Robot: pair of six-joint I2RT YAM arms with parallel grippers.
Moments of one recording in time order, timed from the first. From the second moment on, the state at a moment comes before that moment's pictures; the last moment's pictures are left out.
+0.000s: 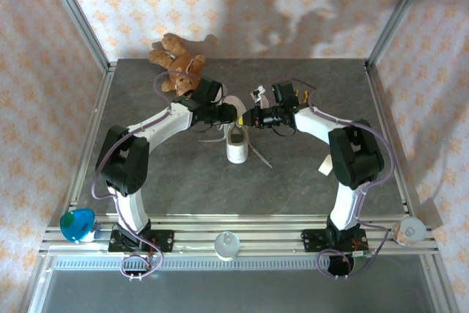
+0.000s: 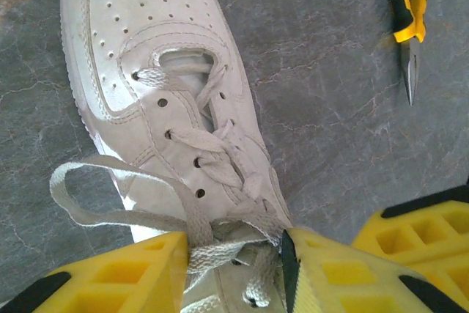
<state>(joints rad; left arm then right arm) -0.44 1.84 1.37 -0.44 0.24 -0.58 0.39 1.86 1.21 -0.15 -0.85 0.42</state>
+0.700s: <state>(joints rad) -0.44 1.84 1.36 -0.41 0.26 -0.60 0.39 1.82 1.21 -0.17 -0.83 0.43</state>
